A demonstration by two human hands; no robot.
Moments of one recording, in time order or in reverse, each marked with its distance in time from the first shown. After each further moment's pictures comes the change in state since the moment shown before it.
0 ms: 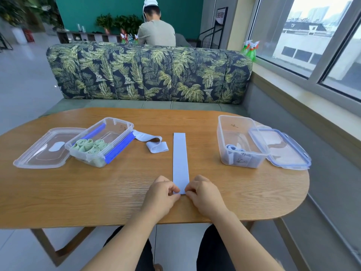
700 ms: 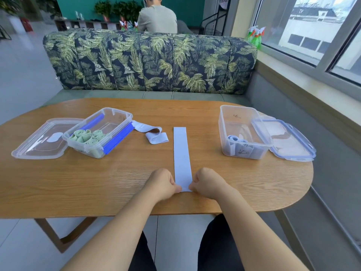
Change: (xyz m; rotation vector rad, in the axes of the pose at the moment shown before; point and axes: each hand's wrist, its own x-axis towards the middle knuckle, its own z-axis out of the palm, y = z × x) left_hand 0.015 0.024 -0.017 0.210 -0.273 -0.248; right_hand 0.017 -0.012 -0.032 -0.013 -0.383 0.336
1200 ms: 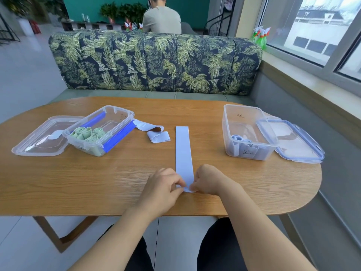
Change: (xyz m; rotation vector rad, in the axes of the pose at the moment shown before) left_hand -0.013 -0.022 0.023 -0.007 0.351 0.514; right_hand 0.014 0.000 -0.003 -0.003 -0.054 0.004
